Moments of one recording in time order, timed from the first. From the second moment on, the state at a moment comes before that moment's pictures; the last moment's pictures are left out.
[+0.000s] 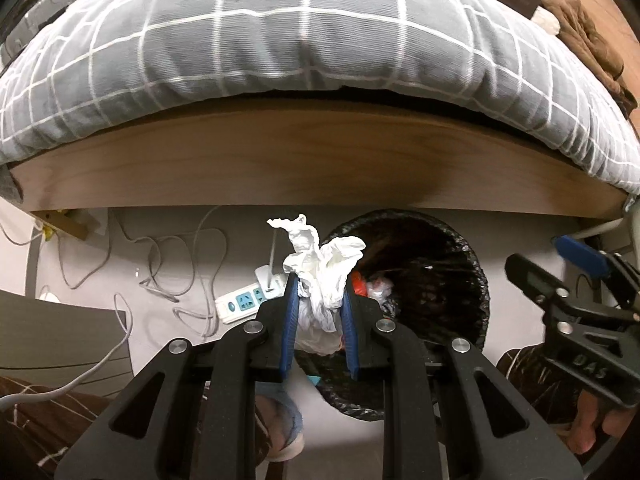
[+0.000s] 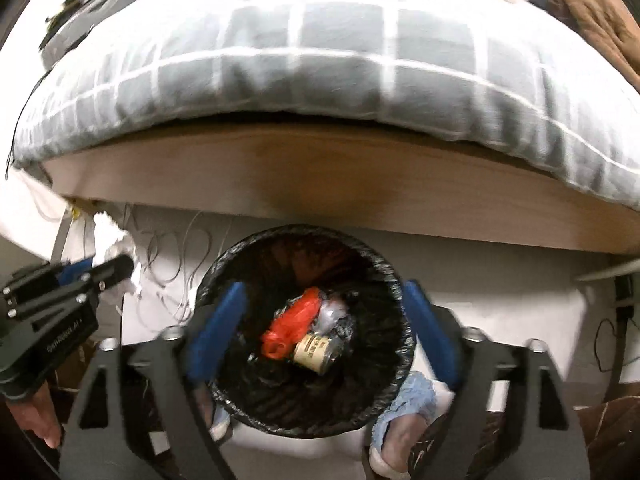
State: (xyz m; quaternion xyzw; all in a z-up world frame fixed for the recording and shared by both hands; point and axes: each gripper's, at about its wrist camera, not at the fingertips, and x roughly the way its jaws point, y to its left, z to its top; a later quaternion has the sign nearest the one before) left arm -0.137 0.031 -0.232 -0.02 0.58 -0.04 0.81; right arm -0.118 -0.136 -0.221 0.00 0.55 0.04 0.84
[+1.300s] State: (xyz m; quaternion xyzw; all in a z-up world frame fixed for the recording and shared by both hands) left arm -0.131 -0.026 -0.197 0.04 0.51 -0.05 0.86; right arm -0.131 -0.199 -0.179 0.02 0.48 -0.03 0.88
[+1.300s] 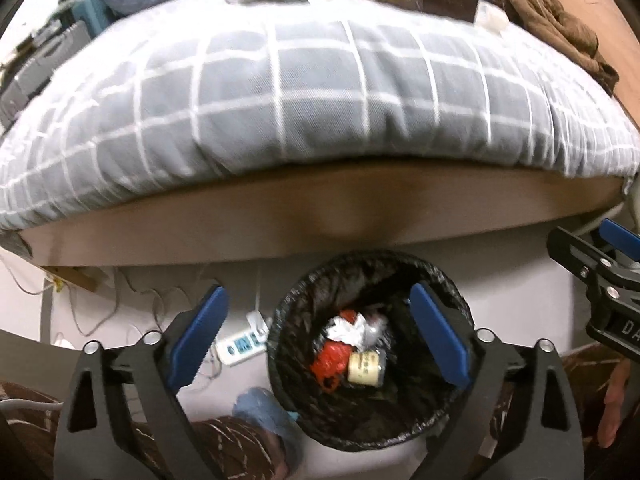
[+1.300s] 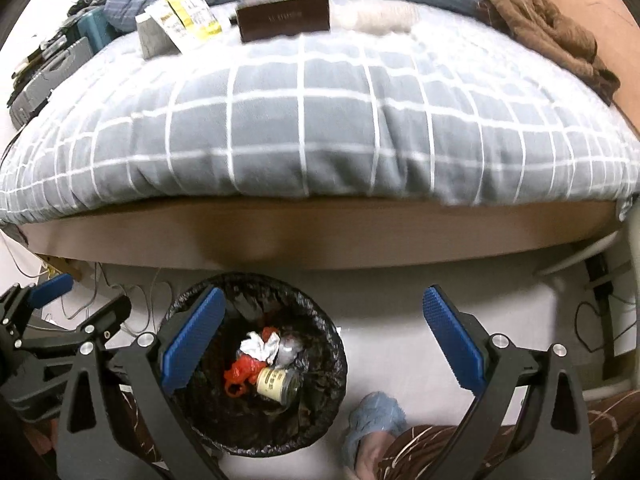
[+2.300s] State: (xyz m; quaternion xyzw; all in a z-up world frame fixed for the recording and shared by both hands) left arm -0.073 0.000 -0.070 0.00 0.39 -0.02 0.92; right arm -0.099 -0.196 -0.057 0.00 0.34 0.00 0.94
